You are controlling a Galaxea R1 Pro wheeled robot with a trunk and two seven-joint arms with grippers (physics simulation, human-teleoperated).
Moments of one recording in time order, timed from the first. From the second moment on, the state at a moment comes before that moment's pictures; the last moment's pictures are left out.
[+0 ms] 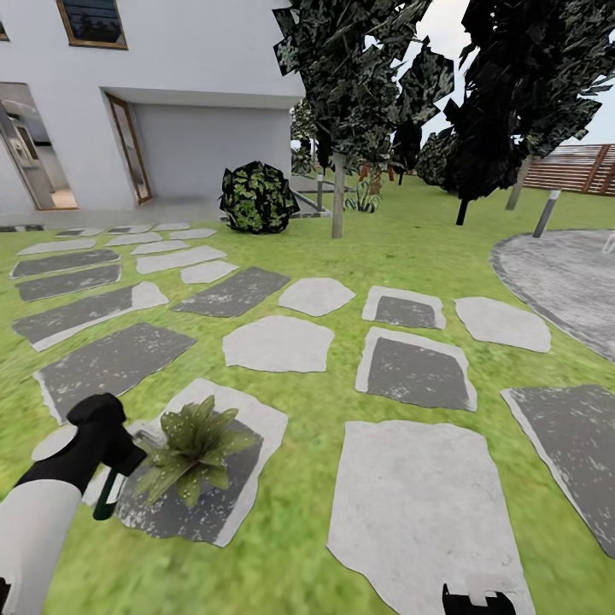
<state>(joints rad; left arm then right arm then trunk) -0.79 0.26 0.11 -0.85 -1.22 0.90 -1.18 -0.44 -0.09 -0.13 -0.03 0.20 -0.39 -0.25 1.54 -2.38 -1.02</state>
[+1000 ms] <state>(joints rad) -0.78 0.26 0.10 -0.85 -1.22 0.89 -1.24 -0.44 -0.09 -0.13 -0.03 0.20 -0.39 -0.25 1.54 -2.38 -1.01</state>
